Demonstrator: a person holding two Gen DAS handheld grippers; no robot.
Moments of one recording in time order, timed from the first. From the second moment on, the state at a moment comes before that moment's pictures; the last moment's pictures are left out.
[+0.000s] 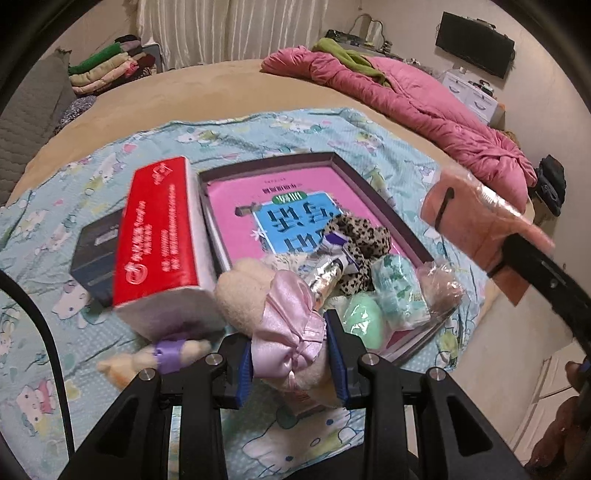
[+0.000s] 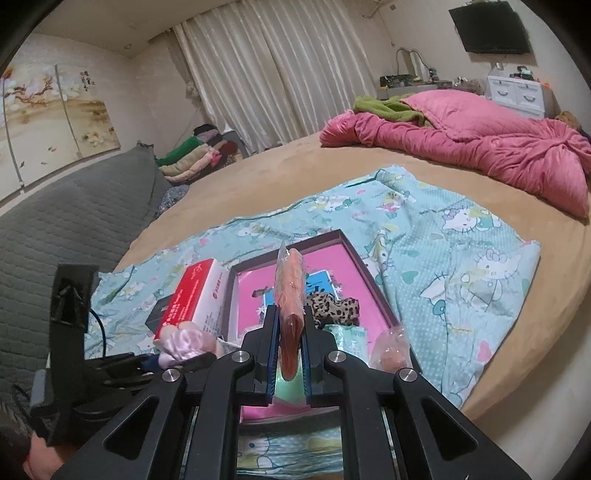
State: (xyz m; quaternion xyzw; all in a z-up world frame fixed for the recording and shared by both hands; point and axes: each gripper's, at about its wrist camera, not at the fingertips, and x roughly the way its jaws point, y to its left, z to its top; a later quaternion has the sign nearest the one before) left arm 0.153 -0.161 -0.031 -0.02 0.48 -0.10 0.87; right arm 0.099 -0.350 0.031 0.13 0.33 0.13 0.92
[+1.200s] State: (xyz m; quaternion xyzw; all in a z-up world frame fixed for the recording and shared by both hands) left arm 0.172 -0.166 -0.067 0.00 0.47 -0.09 0.88; right arm 0.142 -0.339 -0.025 0.14 0.38 0.13 0.90
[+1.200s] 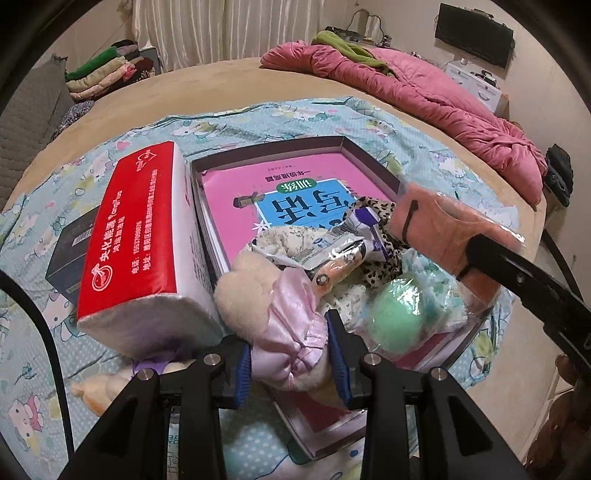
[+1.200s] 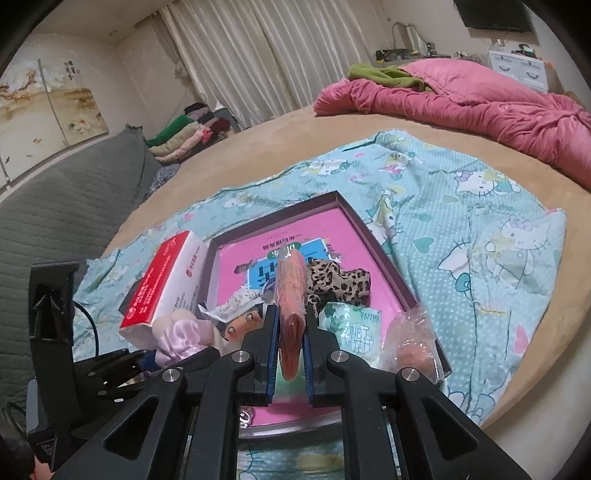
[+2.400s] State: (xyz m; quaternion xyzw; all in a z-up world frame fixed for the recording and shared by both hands) left arm 0.171 -0.157 -0.069 -0.01 0.48 -0.09 0.87; right arm 0.148 -0.338 -0.039 0.12 0.39 0.09 0.91
